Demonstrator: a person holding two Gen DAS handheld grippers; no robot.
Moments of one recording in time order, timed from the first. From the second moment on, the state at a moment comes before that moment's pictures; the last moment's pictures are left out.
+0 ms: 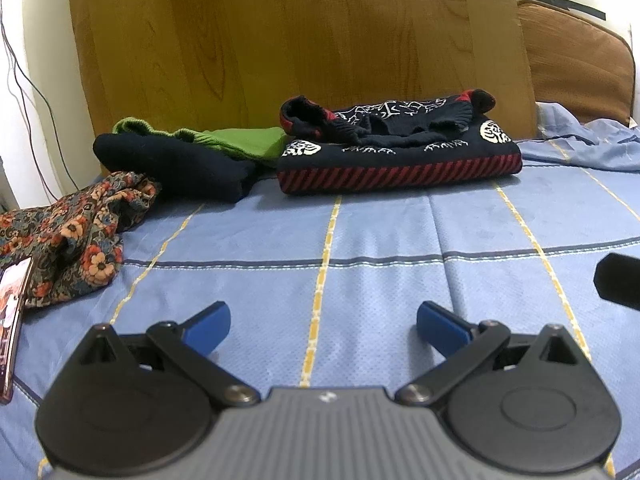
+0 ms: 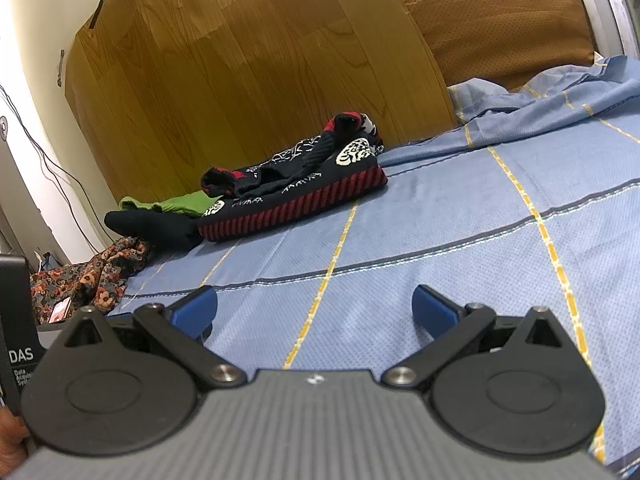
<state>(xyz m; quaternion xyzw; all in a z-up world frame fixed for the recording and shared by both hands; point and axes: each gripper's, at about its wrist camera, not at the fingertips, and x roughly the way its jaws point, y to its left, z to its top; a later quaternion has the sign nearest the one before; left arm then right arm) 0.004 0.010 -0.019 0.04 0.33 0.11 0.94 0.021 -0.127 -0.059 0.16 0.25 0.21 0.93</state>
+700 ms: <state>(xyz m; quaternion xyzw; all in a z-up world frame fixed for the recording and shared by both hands) 0.004 0.013 -0.018 0.03 0.33 0.11 0.94 0.020 -0.128 -0.058 0.17 0.25 0.21 0.93</state>
